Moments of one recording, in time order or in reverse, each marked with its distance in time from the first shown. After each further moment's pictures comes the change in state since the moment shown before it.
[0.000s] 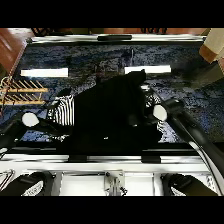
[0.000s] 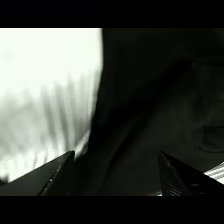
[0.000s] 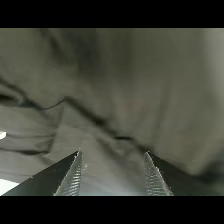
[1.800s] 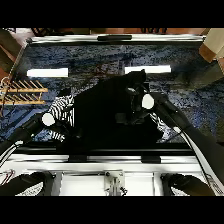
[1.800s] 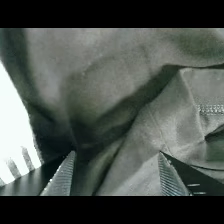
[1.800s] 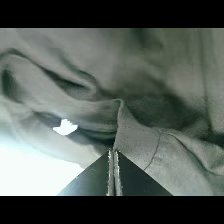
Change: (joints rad) left arm -0.119 -0.161 0.009 -0.031 0.113 0.019; right arm 0.001 -0.162 0.123 0.267 0.044 -0.093
